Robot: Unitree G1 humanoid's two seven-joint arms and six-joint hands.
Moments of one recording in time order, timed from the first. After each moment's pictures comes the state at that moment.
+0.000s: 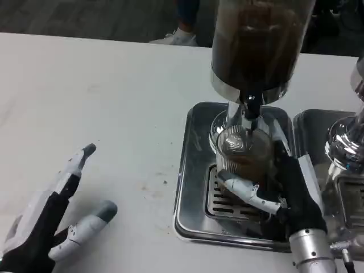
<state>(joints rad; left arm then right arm) 0.15 0.43 0.07 0.55 0.36 -0.87 0.09 -0.03 -0.06 0.13 0.44 -0.27 -0.44 -0.19</state>
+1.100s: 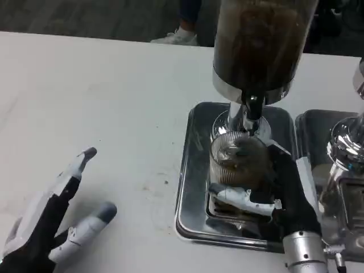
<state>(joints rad) 0.16 0.43 0.06 0.55 0.35 -0.85 0.09 -0.02 -0.02 0.14 0.44 -0.31 -0.44 -0.31</state>
